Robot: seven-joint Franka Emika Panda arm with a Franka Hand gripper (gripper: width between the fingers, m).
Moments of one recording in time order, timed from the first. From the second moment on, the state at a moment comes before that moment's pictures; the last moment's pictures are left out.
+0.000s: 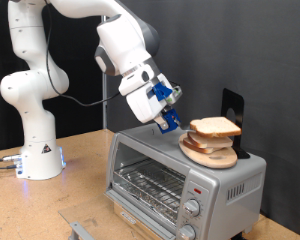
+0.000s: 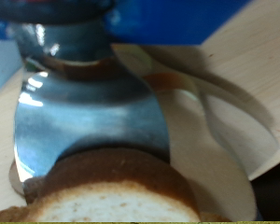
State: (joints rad) arm 0.33 -0.19 -0.08 -2.45 0.58 2.75 -0.01
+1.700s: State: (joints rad) arm 0.27 -0.55 -0.32 -2.76 0.68 2.62 -0.43
